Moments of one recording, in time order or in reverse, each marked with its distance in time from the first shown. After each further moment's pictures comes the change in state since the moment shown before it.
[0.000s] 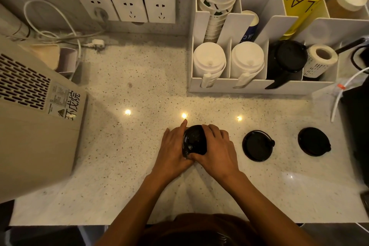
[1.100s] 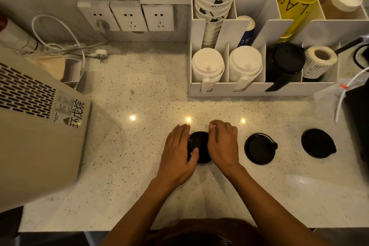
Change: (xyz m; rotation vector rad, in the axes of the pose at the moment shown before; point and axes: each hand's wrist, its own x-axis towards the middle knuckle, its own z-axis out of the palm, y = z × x) left_hand 0.002 0.015 0.001 0.141 -0.006 -0.136; right_hand 0.030 0.014 0.011 0.387 0.277 0.142
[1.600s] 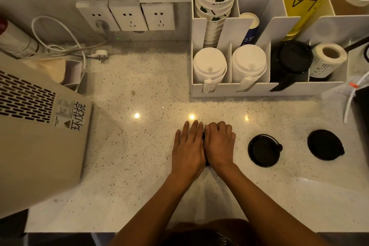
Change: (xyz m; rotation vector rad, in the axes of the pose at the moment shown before) left_hand 0.026 0.016 0.026 0.324 -0.060 -0.025; right_hand 0.010 0.005 0.031 -0.355 0.076 -0.099
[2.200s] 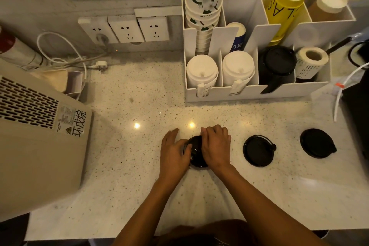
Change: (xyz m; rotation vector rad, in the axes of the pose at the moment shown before) left_hand -0.014 -0.017 -0.029 -0.409 0.096 -0.217; right_hand 0.000 0.003 -0.008 0.151 -0.070 0.039
